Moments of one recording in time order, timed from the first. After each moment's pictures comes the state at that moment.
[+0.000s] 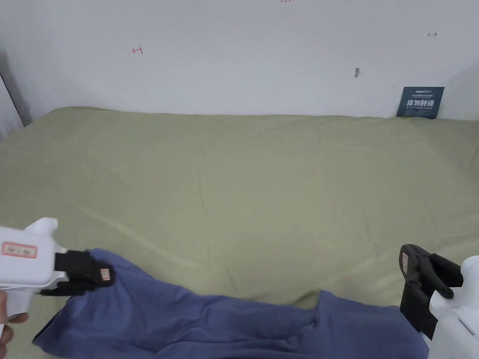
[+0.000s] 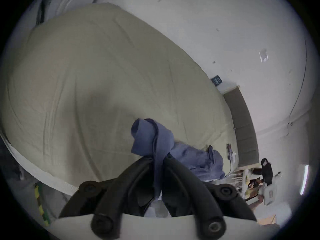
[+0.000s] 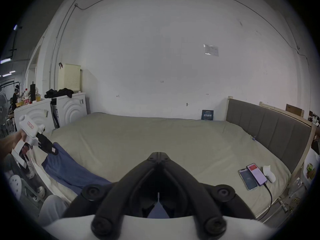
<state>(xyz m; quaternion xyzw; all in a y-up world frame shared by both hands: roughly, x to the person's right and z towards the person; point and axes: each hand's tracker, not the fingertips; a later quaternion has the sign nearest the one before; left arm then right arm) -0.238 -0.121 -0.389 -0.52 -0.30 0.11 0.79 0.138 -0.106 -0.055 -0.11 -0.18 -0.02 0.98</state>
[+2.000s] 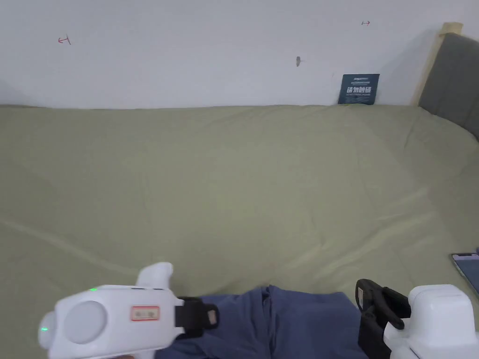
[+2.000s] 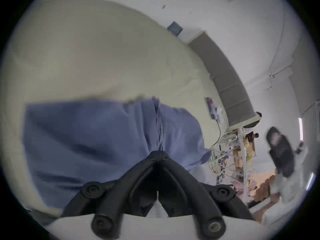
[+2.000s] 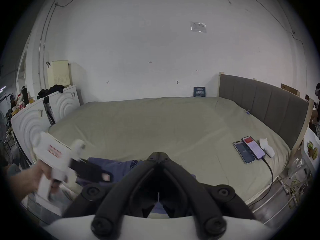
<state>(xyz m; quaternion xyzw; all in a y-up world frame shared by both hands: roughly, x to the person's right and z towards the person) -0.078 -0.201 -0.318 -0.51 -0.45 0.10 0.72 0.161 -0.138 -0.036 -0.18 -0.20 -0.07 0.96</state>
